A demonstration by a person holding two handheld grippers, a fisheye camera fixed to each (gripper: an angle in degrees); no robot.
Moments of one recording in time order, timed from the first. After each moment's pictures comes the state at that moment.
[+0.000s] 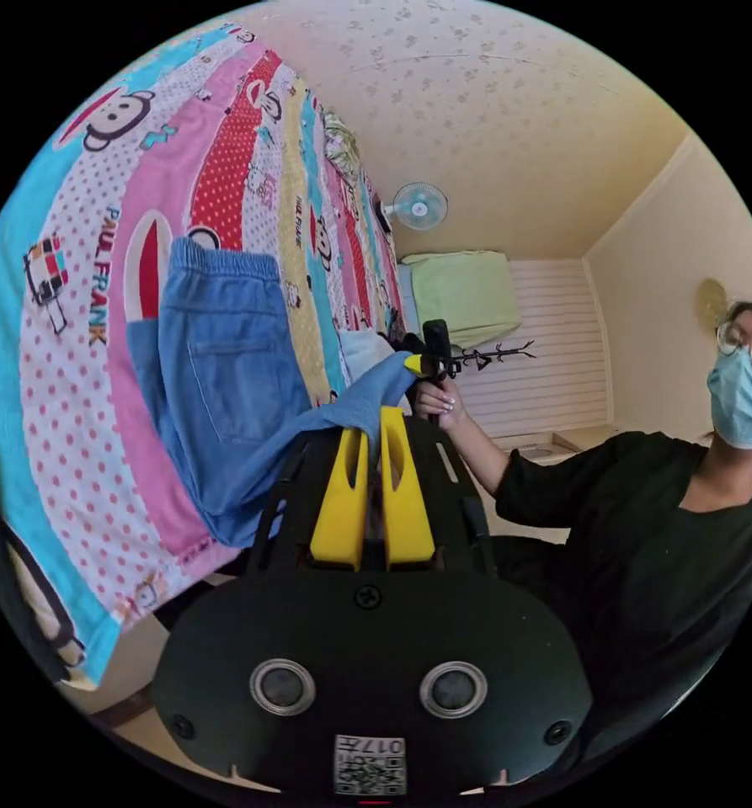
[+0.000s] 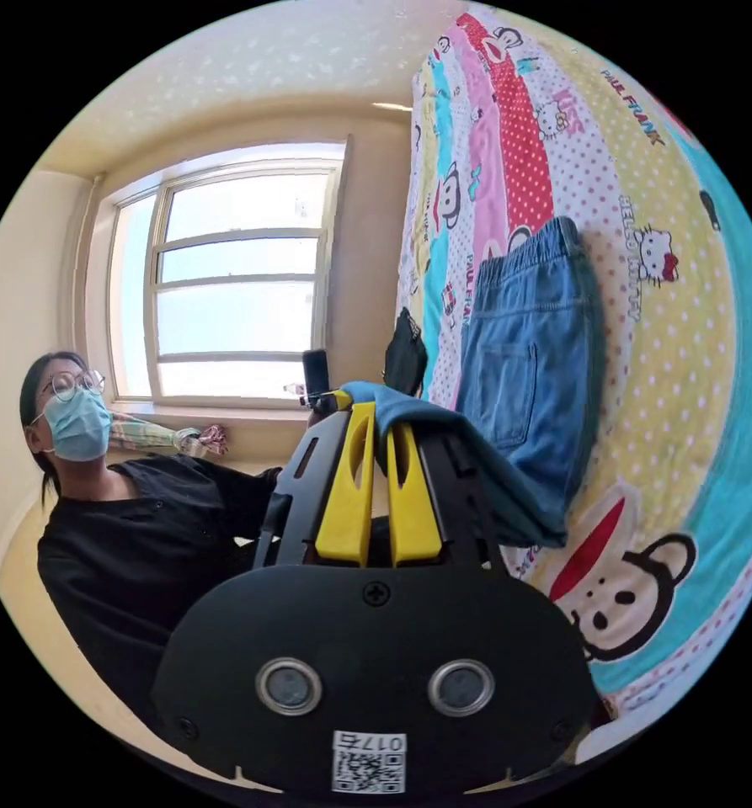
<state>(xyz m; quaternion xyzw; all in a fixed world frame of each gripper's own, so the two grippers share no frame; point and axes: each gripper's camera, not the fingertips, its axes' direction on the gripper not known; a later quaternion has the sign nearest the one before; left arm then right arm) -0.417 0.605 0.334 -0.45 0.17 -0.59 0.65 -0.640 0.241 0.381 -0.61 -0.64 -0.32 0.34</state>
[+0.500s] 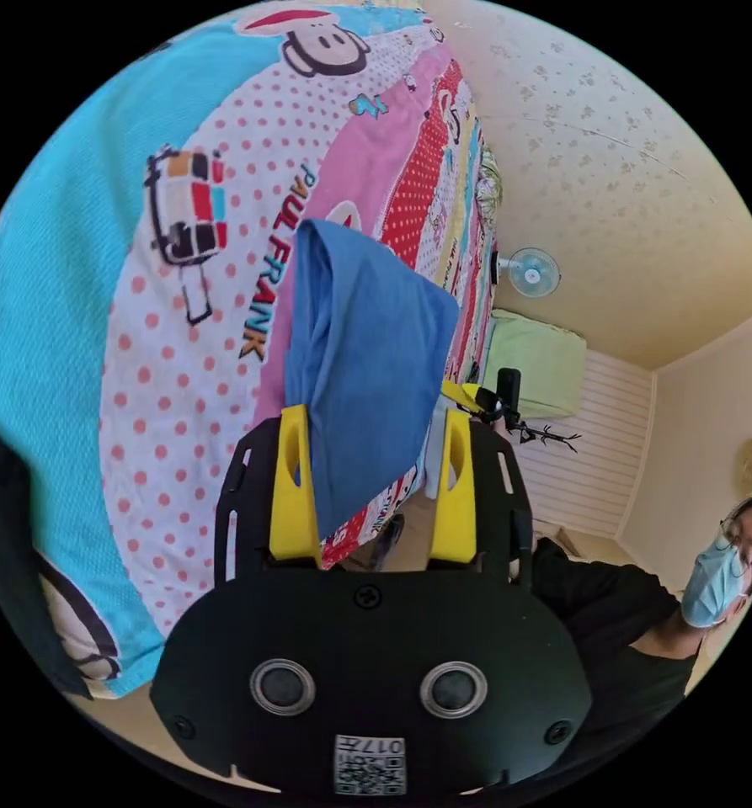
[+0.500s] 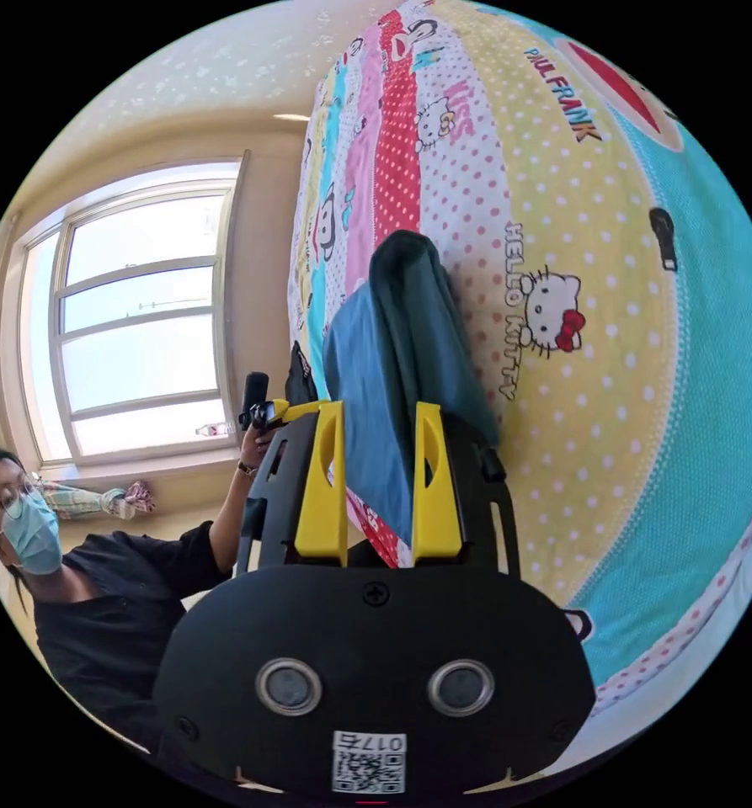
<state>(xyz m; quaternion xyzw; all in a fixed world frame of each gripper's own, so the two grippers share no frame) -0.513 0.749 0.298 -0.48 0.03 -0.70 0.52 -0.674 0.263 0.461 -0.61 -0.54 -0.36 0.46</state>
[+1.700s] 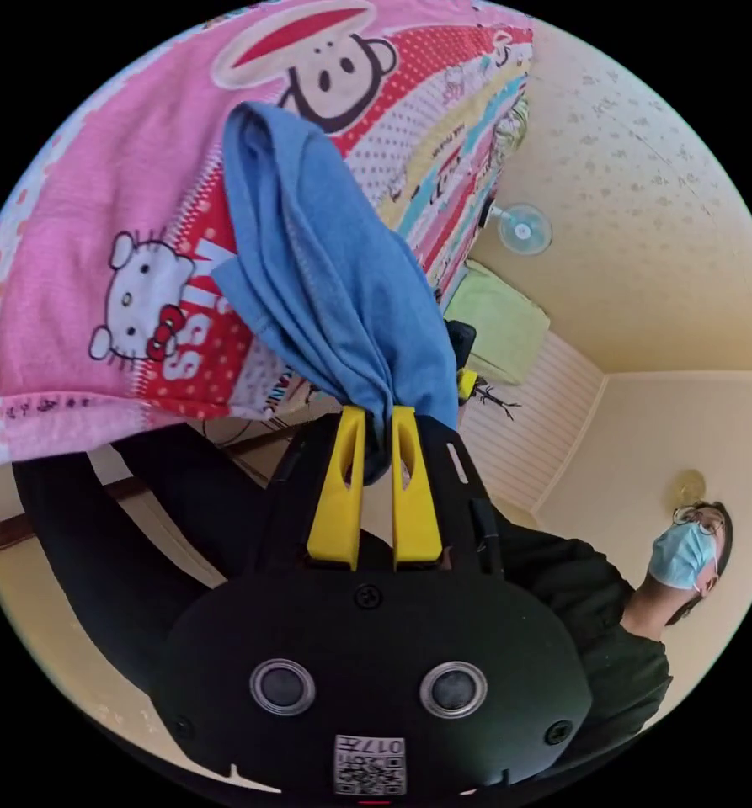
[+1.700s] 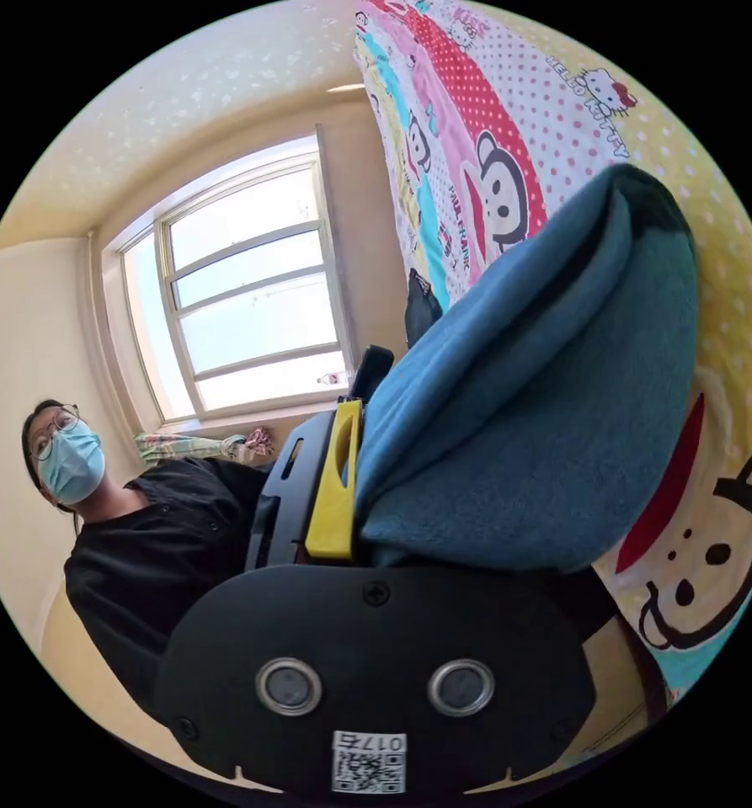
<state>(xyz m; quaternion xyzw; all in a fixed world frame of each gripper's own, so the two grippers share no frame) -0.507 0.661 0.261 -0.46 0.16 -0.78 0.39 -0.450 0.182 0.464 -0.70 -0.61 -0.25 0.28</state>
